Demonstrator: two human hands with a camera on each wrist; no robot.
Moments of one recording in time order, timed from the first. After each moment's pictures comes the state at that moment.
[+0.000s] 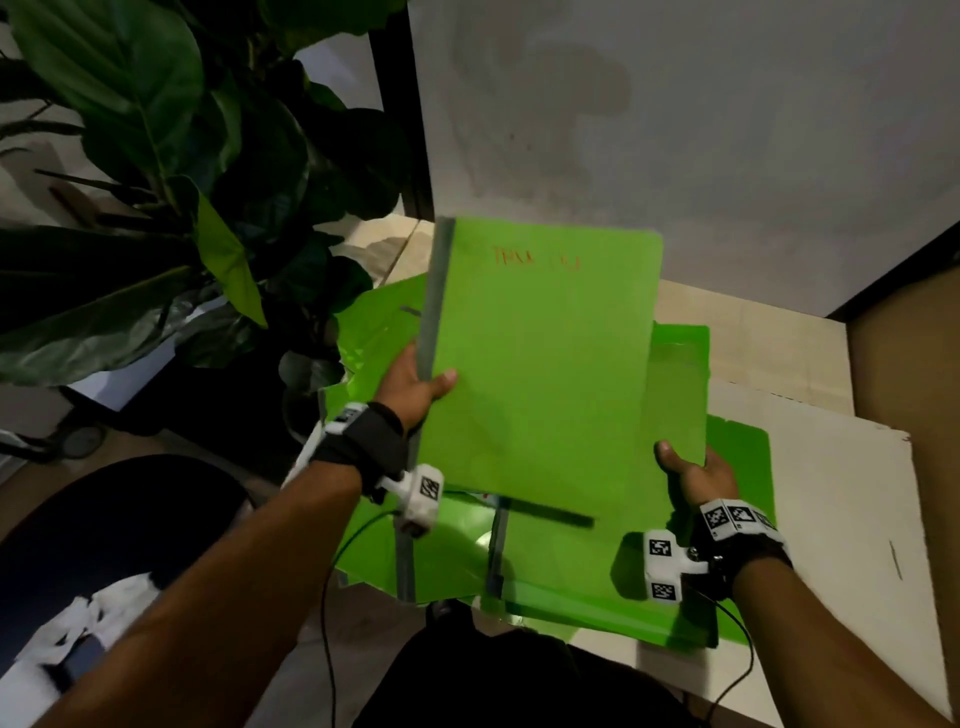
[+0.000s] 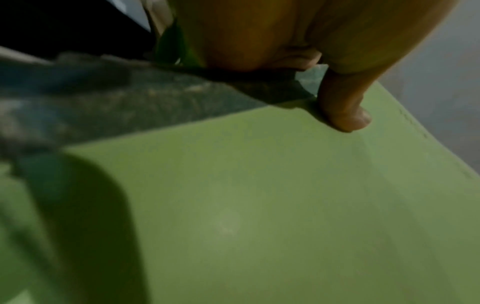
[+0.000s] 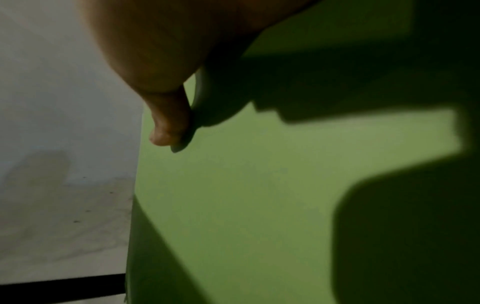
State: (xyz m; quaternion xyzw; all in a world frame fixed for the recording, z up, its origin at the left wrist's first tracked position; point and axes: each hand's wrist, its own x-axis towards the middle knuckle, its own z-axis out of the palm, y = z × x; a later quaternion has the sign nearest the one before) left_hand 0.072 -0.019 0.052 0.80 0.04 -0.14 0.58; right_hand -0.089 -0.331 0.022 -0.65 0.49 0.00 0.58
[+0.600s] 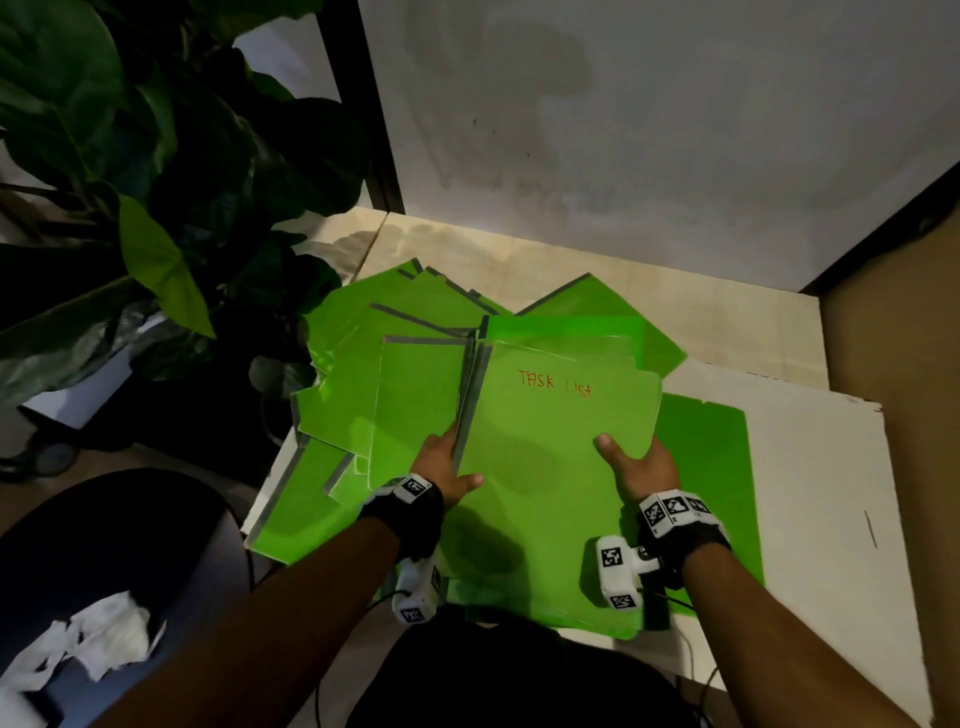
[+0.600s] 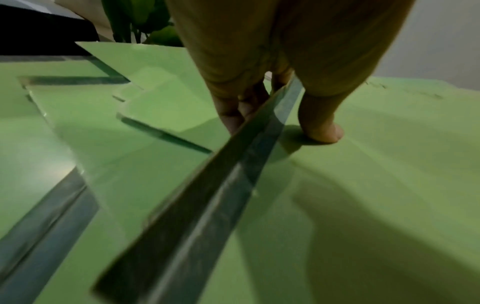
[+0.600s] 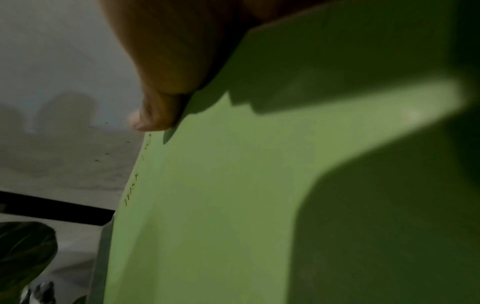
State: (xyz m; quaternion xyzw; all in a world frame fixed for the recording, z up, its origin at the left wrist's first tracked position) left_hand 0.000 -0.056 -0.021 0.91 -0.05 -0.33 0.23; right_hand -0.089 -0.299 0.017 -0.73 0.42 0.02 0.54
